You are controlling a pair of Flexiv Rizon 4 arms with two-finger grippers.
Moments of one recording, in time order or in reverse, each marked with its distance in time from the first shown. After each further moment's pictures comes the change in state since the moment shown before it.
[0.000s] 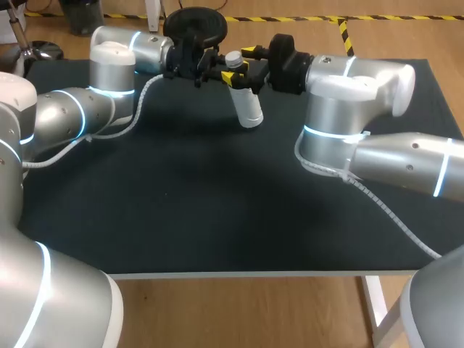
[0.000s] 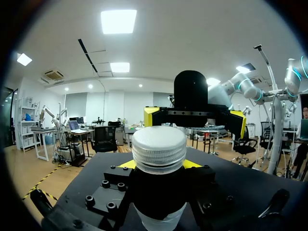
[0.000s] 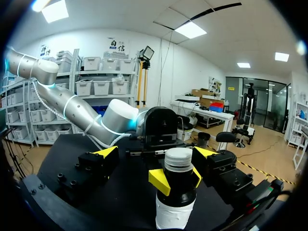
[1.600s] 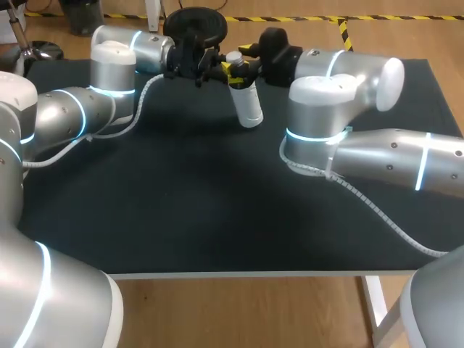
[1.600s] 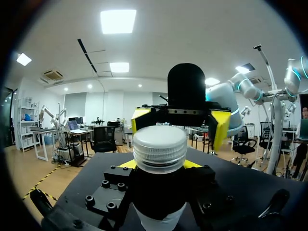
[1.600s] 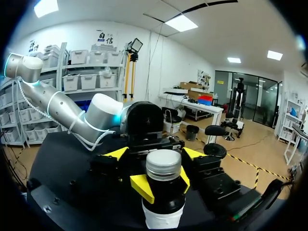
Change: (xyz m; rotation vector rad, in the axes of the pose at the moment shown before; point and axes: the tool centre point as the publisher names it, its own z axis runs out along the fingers) left arm 0.001 0.000 0.001 -0.001 0.006 -0.001; right arm -0.021 -0.001 0.016 0.066 -0.109 0.012
